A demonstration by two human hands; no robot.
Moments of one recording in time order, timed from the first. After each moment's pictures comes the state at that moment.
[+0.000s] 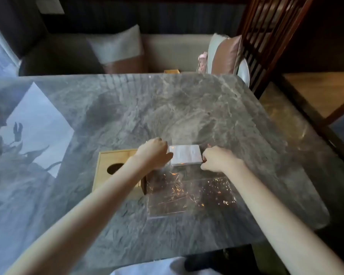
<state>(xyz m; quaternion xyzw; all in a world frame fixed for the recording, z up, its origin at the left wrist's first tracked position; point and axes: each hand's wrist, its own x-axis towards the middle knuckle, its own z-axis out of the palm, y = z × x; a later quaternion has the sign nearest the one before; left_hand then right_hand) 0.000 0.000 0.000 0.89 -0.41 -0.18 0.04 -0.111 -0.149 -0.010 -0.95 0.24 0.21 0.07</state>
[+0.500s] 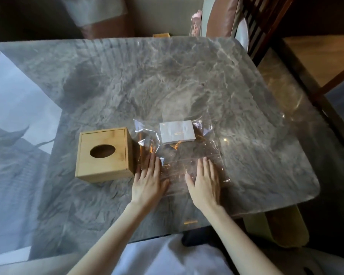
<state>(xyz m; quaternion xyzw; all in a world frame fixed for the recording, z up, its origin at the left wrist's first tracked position) -0.082 0.050 -0.137 0.92 -0.37 -0.15 0.06 -0.190 -0.078 -0.128 -0.91 0.37 0.03 0.19</state>
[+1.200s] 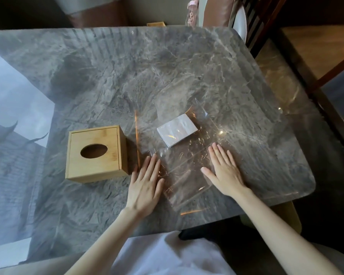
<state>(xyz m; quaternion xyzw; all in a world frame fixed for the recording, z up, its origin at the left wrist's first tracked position) -0.087 0.059 -0.147 0.89 -0.42 -0.10 0.13 -0.219 -0.170 -0.144 -0.96 0.24 0.10 0.11</state>
